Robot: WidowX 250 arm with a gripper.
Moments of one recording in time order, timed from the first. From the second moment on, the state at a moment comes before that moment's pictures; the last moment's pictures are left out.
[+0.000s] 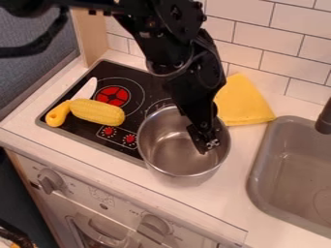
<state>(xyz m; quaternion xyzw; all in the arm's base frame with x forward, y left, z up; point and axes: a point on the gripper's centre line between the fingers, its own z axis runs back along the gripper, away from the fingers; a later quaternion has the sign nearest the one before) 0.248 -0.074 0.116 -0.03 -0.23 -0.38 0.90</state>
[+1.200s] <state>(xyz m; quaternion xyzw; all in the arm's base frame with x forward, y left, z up) 0.247 0.030 0.144 0.00 -0.15 -0.38 0.91</state>
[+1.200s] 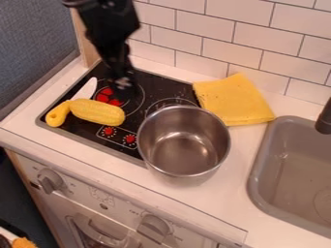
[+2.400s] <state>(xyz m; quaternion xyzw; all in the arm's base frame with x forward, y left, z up) 0.267 0.111 0.053 0.03 -0.09 -0.55 0.83</state>
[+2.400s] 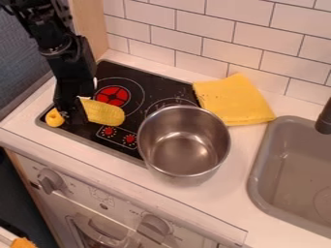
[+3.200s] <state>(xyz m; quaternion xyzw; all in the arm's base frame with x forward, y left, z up) 0.296 0.094 0.033 0.03 -0.09 -0.58 0.81</state>
